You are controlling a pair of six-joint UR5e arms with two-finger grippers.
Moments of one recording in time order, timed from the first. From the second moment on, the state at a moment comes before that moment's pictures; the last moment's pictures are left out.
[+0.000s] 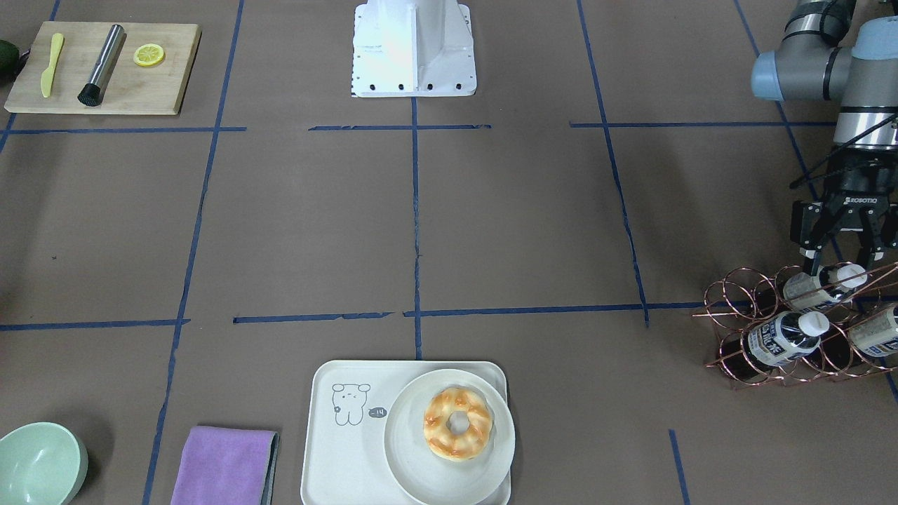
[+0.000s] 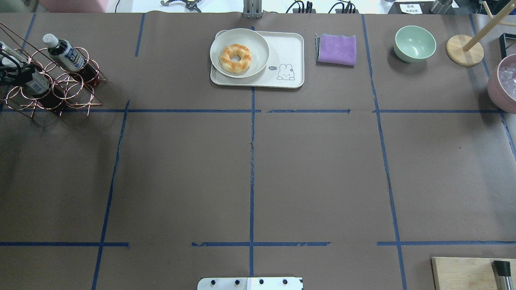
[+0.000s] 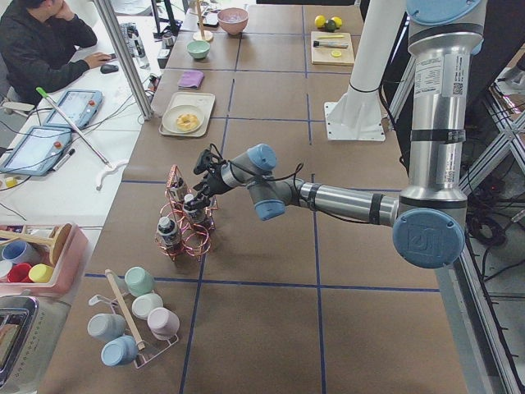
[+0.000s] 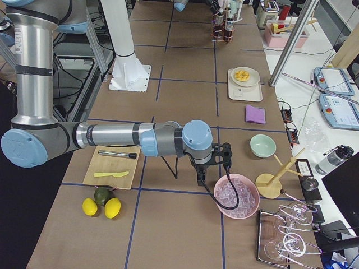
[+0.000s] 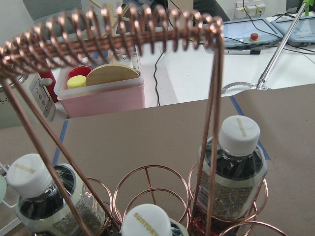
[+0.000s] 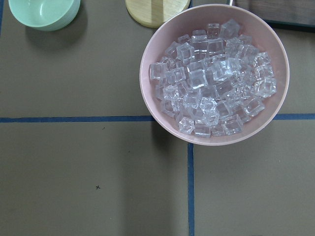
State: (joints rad) left arm -1.02 -1.54 -1.66 -2.62 -1.57 -0.78; right arm 1.66 -1.65 1.74 -1.53 2.47 0.04
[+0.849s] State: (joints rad) left arm -1.05 -1.54 -1.66 -2.61 -1.56 -0.78; right arm 1.66 -1.65 1.74 -1.53 2.47 0.04
